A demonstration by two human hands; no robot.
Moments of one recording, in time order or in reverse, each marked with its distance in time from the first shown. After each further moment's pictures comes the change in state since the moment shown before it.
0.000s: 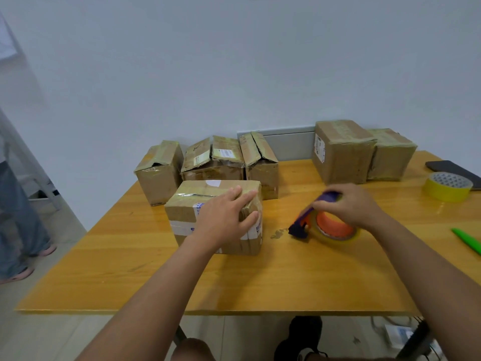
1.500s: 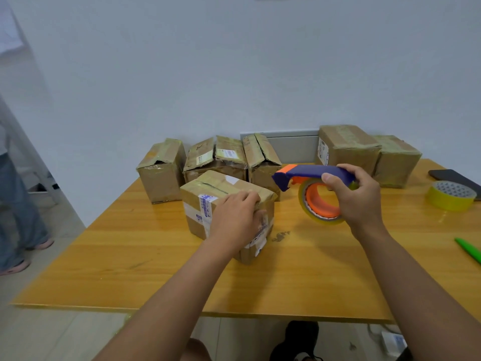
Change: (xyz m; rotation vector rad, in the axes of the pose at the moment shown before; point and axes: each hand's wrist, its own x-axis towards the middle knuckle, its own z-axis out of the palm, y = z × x) left_hand 0.000 0.029 -0.003 -0.109 0.144 -0.083; right_hand -0.013 -0.038 0.008 0.658 0.555 -0.058
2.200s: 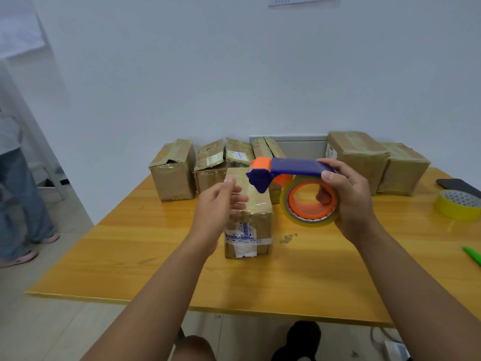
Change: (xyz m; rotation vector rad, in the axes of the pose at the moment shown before) left_hand -0.025 -0.021 -0.060 -1.200 0.082 -0.512; right_hand -0.016 -0.043 0.020 0.458 -0.331 0.074
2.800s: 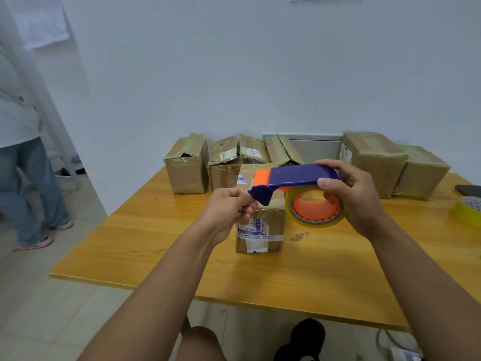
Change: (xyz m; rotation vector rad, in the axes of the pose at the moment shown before) left_hand 0.005 -0.001 -0.018 -0.111 -0.153 -0.217; right_hand 0.003 -0.003 0.007 -0.232 -0.208 -0.031
